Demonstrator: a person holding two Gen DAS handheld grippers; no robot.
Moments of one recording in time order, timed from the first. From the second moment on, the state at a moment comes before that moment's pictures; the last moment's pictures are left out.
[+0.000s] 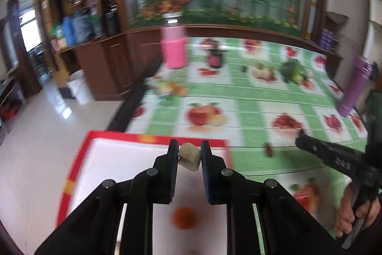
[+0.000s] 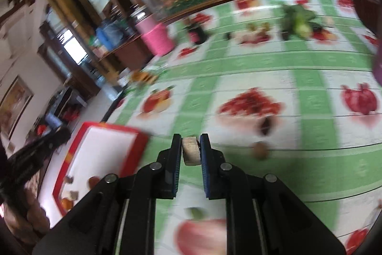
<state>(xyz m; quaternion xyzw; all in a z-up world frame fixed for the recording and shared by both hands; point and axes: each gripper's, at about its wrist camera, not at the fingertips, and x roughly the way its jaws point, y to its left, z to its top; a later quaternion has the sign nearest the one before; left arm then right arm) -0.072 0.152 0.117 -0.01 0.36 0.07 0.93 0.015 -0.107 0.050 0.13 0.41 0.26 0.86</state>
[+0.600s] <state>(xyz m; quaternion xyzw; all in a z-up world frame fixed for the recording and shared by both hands) -0.080 0.269 0.037 -0.09 0.48 0.16 0.86 0.005 0.086 0.014 0.01 0.50 0.34 0.80</state>
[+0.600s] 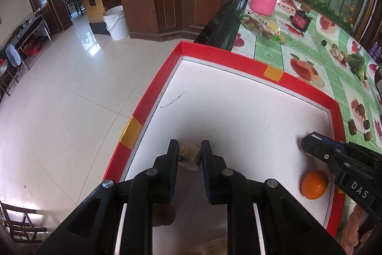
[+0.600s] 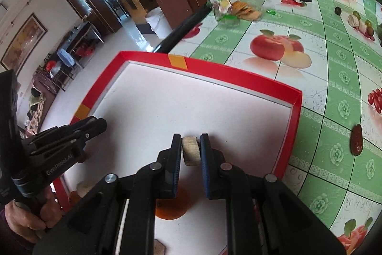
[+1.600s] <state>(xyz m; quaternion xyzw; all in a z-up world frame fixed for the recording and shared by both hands) -0.103 0.094 0.077 0.00 0.44 0.04 0.90 -0.030 -0.162 0.036 0.08 0.42 0.19 0.88</state>
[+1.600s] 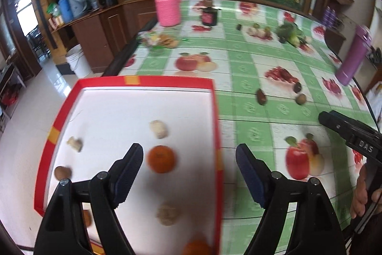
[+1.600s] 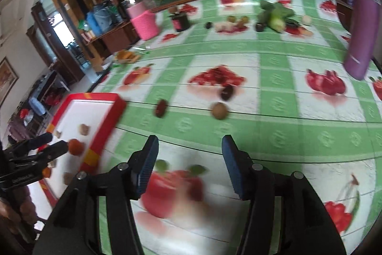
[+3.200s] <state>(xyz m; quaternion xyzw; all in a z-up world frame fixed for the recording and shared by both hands) 0.010 -0.005 0.036 0.03 0.46 -0.04 0.89 0.038 -0.213 0.042 0.16 0.40 0.13 0.89</state>
